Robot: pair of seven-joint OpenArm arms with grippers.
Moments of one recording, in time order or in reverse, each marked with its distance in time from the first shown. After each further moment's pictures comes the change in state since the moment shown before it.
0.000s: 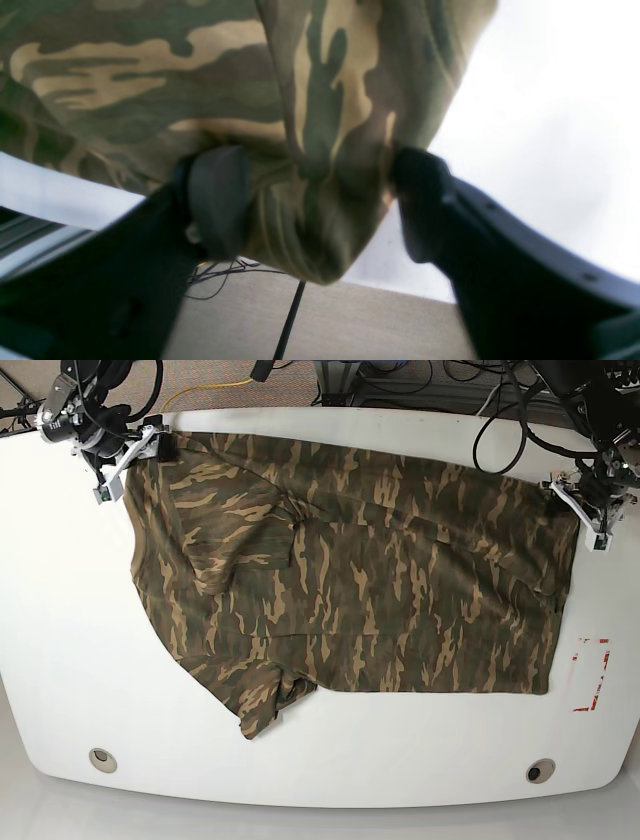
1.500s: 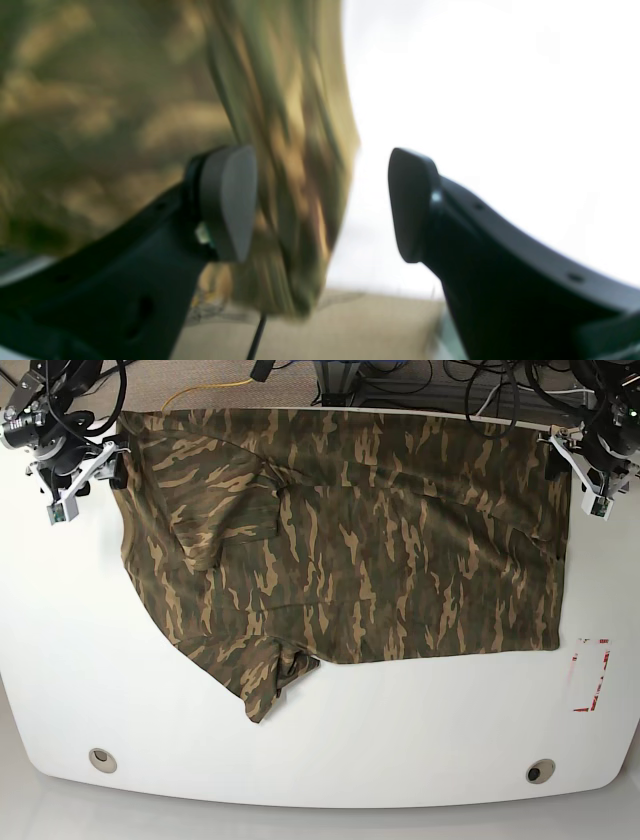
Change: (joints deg) left arm 16.5 -1.3 -0.1 22.6 -17.1 0.0 10.0; right arm 3.2 4.5 7.9 8.3 5.7 0.0 -3.0
